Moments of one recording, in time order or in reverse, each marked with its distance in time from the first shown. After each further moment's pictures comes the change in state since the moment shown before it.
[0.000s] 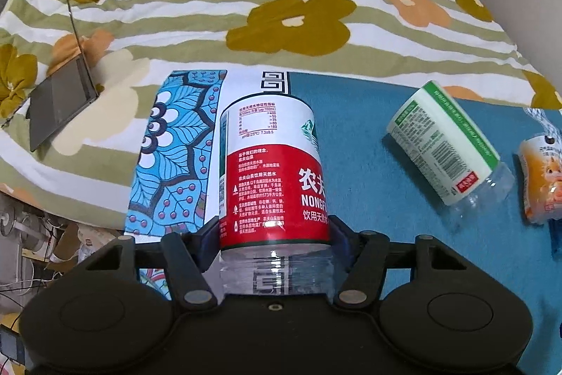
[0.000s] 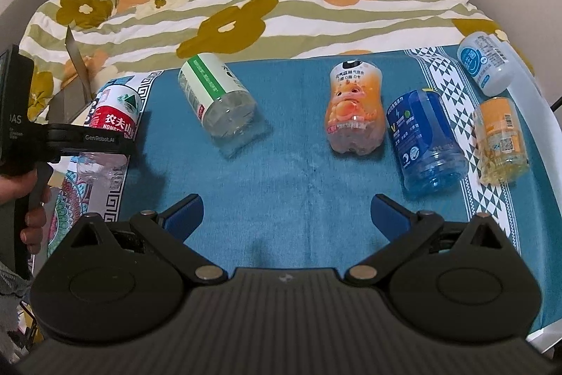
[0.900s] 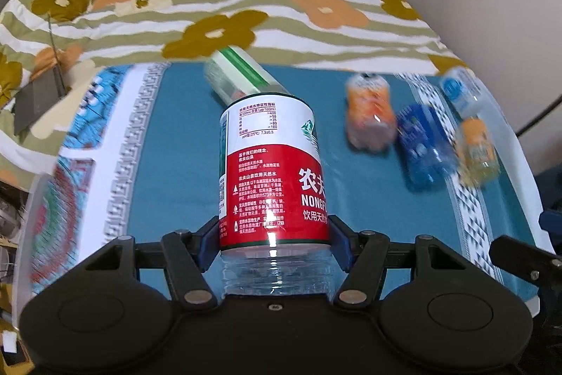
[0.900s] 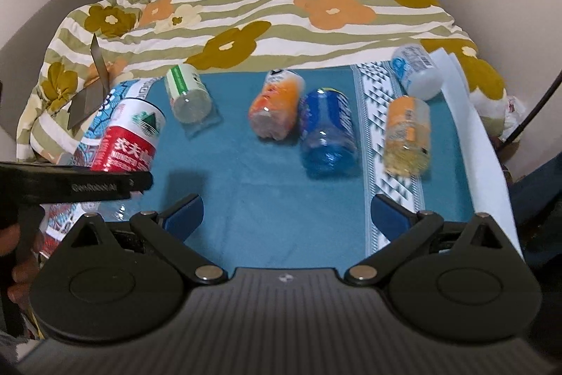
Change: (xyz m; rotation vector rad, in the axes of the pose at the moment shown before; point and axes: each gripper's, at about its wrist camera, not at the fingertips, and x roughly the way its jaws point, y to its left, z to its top) left arm -0.107 -0.149 -0.098 0.020 -0.070 -0.097; right arm -0.087 -0.116 -0.046 -0.071 -0.082 0.070
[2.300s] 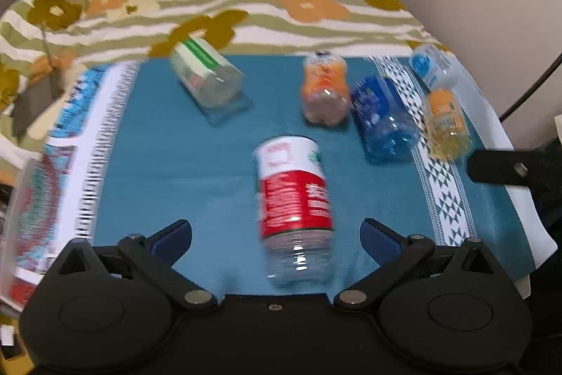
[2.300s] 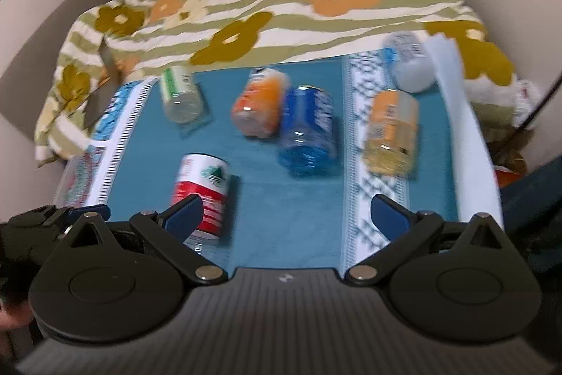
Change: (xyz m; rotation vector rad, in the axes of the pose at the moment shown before) left arm -0.022 -0.044 -0.032 0.031 -0.031 0.025; right arm 0.002 -0.044 0.027 0.030 0.077 0.111
